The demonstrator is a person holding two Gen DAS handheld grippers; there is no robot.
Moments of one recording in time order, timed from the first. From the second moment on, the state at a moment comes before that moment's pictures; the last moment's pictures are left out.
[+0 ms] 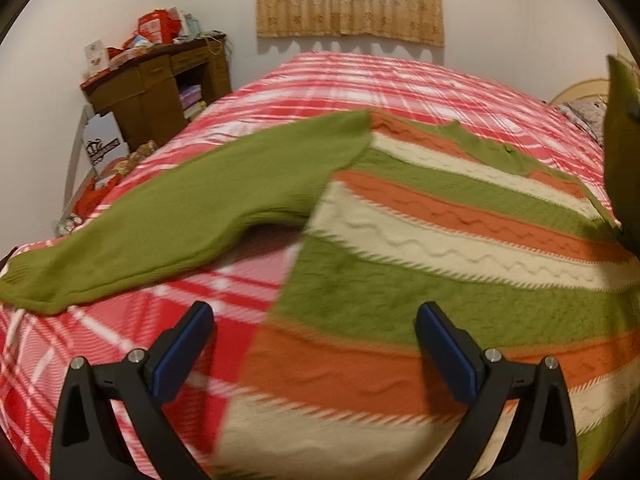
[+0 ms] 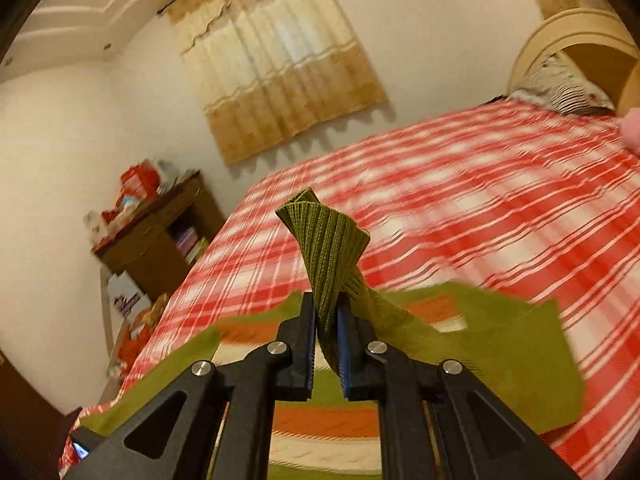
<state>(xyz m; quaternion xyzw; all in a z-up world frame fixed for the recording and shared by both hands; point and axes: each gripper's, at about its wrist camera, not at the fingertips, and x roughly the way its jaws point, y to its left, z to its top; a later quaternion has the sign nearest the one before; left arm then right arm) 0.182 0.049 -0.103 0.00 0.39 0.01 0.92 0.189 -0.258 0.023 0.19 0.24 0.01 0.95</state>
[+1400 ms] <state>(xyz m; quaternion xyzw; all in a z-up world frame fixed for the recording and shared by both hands) 0.180 0.083 -0.120 -0.03 0.36 0.04 0.93 0.269 -0.096 -0.102 0.16 0.40 0.16 0.89</state>
